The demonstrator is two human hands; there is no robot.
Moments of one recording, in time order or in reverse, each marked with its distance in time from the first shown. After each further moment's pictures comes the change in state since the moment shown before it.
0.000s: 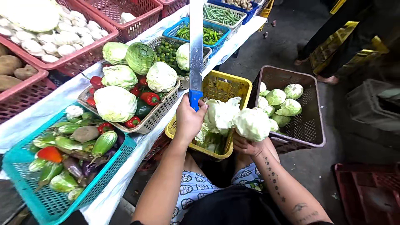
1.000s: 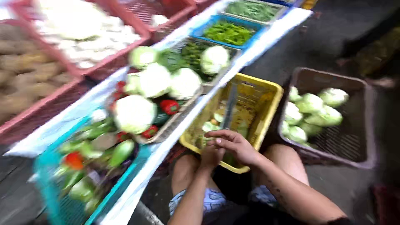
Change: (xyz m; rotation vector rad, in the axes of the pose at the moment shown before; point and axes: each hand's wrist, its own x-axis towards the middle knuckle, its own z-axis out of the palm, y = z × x) left_hand -0.042 -0.149 0.043 0.408 -0.235 -0.267; right_hand 0.115 0.028 0.039 -0.922 0.315 0.049
